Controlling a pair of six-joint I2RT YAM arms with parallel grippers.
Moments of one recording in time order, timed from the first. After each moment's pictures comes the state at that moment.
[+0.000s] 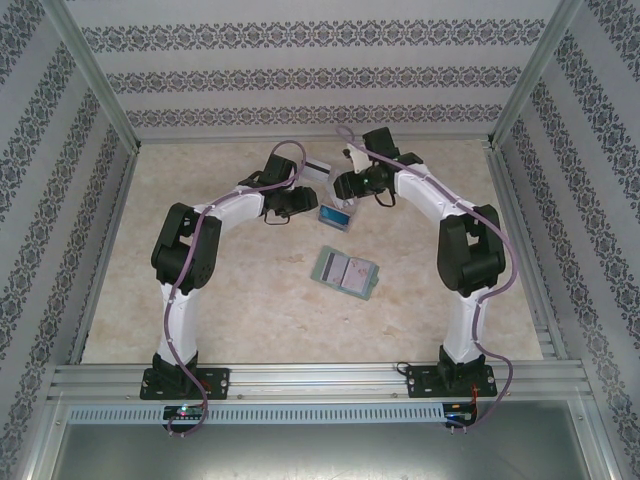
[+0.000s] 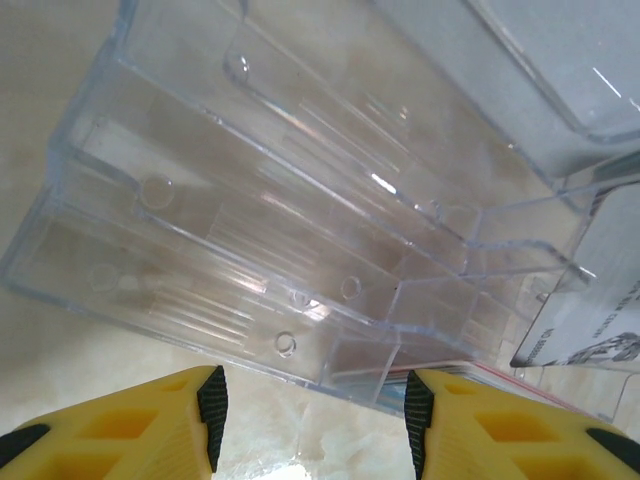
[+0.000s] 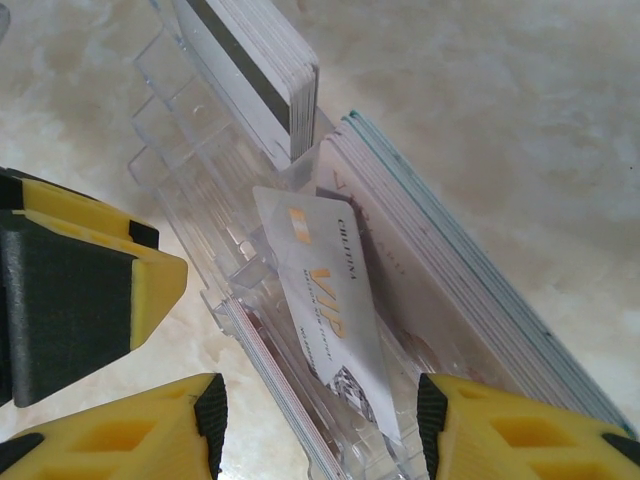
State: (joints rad) left arm -0.39 2.12 1.53 -0.31 0.27 -0.64; right arm 0.34 2.01 1.64 -0.60 -0.30 0.06
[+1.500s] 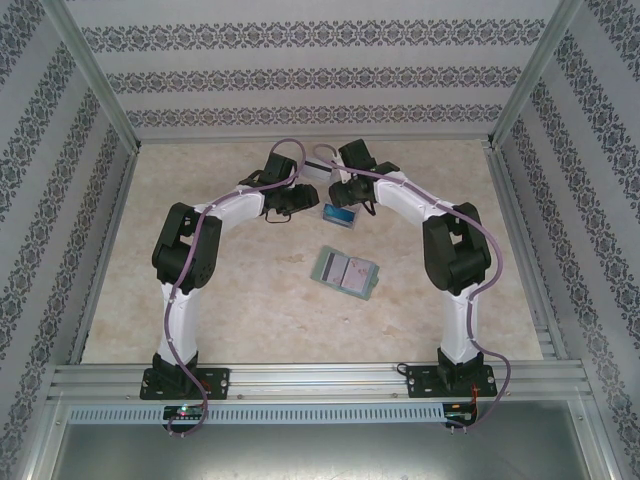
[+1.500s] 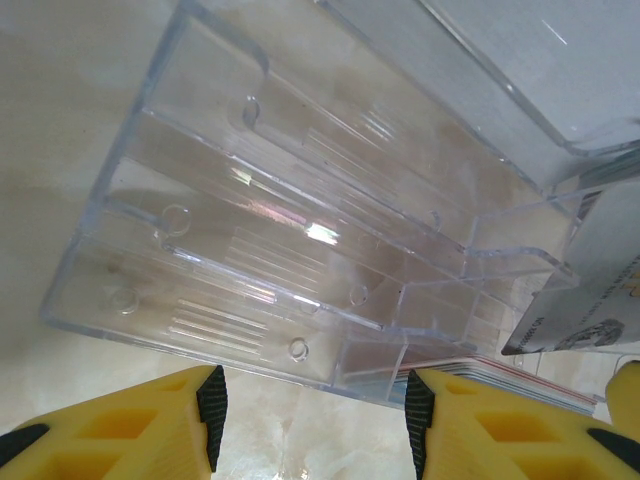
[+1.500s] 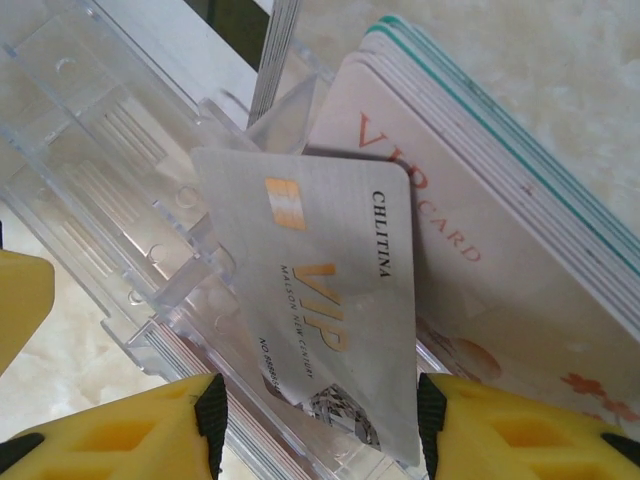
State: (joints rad) left arm -0.39 2.12 1.54 -0.29 0.27 -0.66; right arm 0.43 2.07 1.64 -0.57 0.03 0.05
